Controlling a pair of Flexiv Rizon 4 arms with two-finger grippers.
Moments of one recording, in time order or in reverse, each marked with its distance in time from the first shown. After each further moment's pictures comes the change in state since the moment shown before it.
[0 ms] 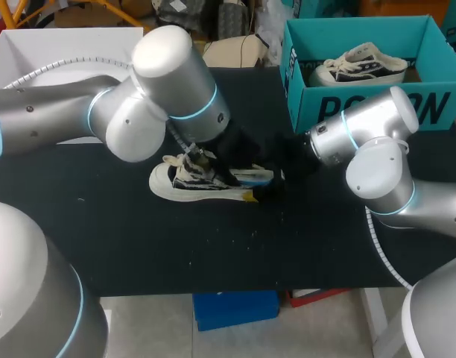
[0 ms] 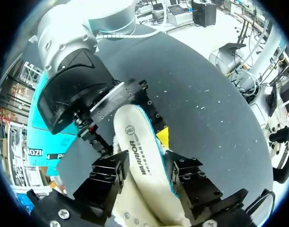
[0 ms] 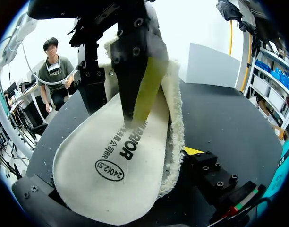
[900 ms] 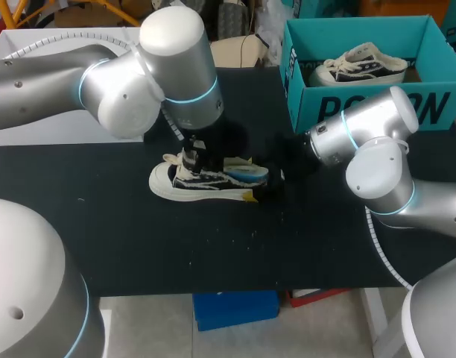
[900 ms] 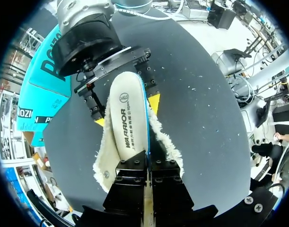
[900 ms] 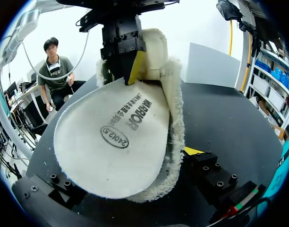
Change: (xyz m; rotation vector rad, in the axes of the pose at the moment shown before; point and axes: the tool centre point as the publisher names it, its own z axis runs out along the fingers) left arm 0.016 0.040 -0.027 -0.149 0.097 -0.180; right arm 0.000 0.000 0.000 0.000 0.000 0.000
